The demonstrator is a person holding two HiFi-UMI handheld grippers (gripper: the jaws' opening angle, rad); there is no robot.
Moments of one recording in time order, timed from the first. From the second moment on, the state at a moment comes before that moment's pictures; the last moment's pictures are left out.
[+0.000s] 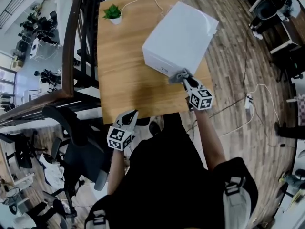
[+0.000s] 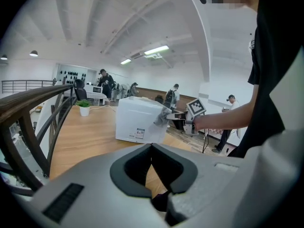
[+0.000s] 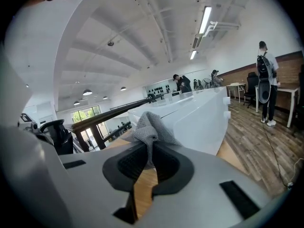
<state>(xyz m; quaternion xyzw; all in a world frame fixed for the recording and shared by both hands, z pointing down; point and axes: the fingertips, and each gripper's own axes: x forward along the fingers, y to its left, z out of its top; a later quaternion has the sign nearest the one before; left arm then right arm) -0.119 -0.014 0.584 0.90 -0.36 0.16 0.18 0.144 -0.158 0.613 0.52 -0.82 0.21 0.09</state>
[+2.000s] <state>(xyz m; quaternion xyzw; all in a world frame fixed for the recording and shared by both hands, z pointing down) -0.127 -0.002 0.590 0.88 -0.41 0.15 0.20 0.093 -0.203 0.606 0.52 -0.77 0.36 -0.10</state>
